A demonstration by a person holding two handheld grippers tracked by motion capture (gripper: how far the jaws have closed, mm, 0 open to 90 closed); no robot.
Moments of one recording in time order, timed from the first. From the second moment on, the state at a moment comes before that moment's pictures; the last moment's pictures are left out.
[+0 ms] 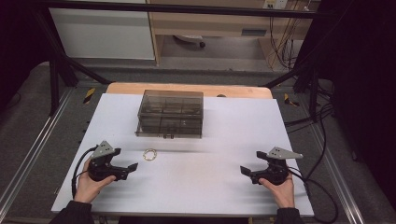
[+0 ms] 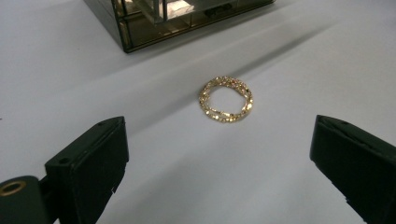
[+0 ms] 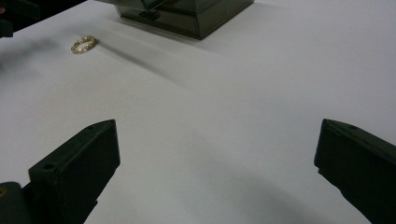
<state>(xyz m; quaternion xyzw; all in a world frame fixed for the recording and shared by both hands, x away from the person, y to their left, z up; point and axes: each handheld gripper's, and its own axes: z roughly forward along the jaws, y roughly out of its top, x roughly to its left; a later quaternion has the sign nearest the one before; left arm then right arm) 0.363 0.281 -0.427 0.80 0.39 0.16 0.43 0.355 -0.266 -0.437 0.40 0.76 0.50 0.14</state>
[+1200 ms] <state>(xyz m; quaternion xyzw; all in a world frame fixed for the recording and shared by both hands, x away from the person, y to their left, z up) 0.412 0.239 -0.433 0.83 0.40 0.17 0.36 0.354 -0.266 -0.438 0.40 0.76 0.49 0.14</state>
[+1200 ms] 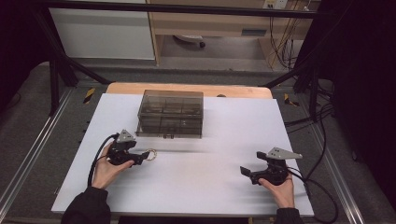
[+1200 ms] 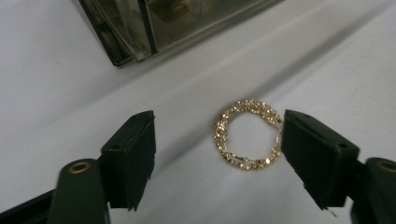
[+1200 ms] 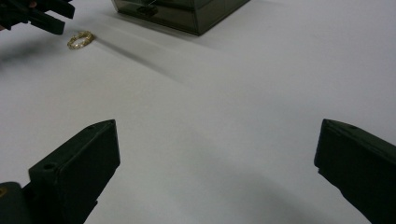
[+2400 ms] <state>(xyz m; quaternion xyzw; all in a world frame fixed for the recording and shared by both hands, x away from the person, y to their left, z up) 0.420 0.227 -0.445 0.84 0.38 0.17 0.34 0.354 -0.266 -0.438 0.40 0.76 0.49 0.14</state>
